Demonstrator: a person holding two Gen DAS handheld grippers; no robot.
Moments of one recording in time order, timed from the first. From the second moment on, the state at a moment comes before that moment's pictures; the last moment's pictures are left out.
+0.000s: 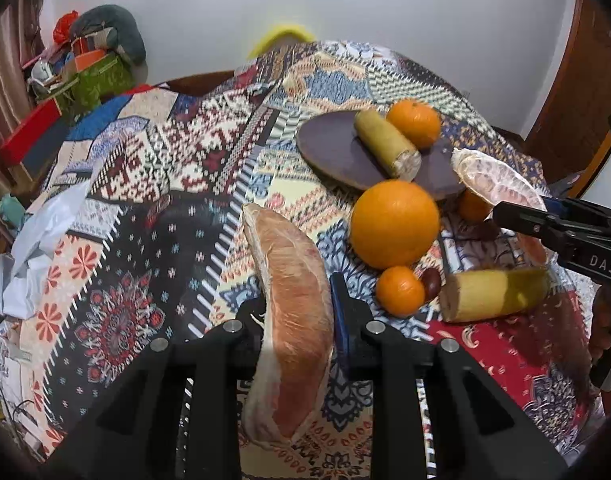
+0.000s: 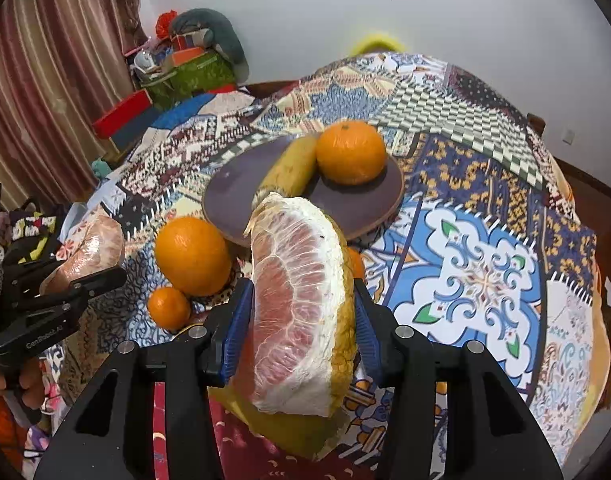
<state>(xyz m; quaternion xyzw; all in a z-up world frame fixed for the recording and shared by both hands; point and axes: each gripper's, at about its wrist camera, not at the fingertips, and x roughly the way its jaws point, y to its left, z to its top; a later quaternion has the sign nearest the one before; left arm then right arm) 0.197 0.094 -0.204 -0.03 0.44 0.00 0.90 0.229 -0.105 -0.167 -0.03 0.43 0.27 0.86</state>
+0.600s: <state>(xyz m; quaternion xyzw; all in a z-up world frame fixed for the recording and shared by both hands) 0.230 0.083 -0.149 -0.01 0.37 -0.01 0.93 0.246 -0.112 -0.120 -0.02 0.36 0.26 0.89</state>
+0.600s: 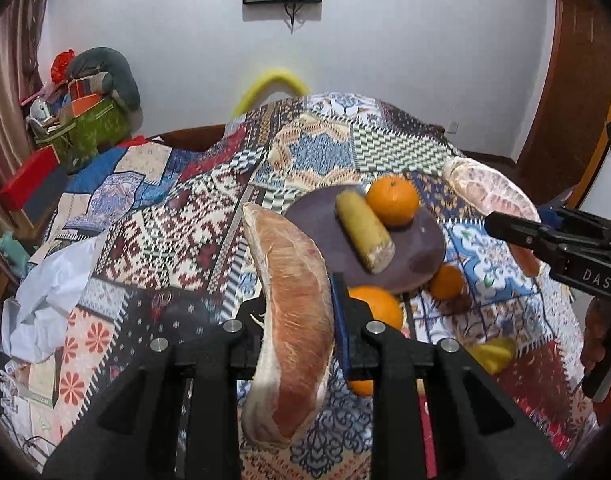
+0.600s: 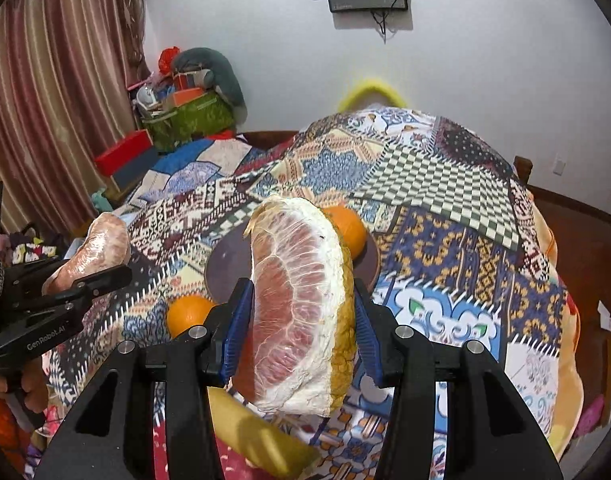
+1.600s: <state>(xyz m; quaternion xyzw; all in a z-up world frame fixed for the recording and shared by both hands) 0.315 0.074 -0.153 -0.01 0.37 -0.03 0.93 0.302 -0.091 -0.126 -0.03 0.34 0.28 0.90</state>
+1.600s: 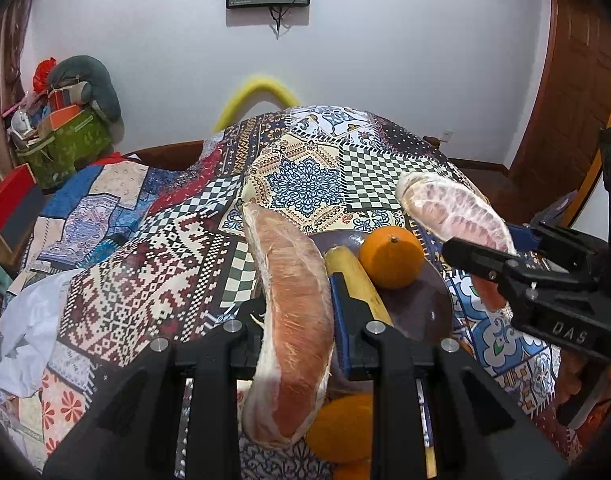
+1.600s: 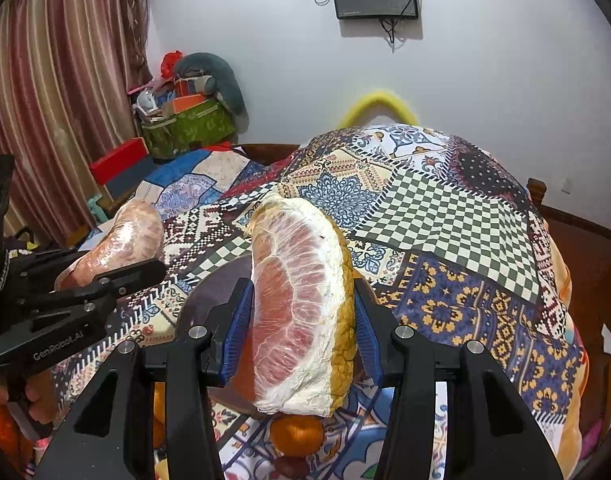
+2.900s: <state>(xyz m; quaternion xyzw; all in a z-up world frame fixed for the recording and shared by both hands) 0.382 0.072 -0.203 -0.03 0.43 -0.05 0.90 0.331 -0.070 -0.157 -0.05 0.38 0.29 0.88</state>
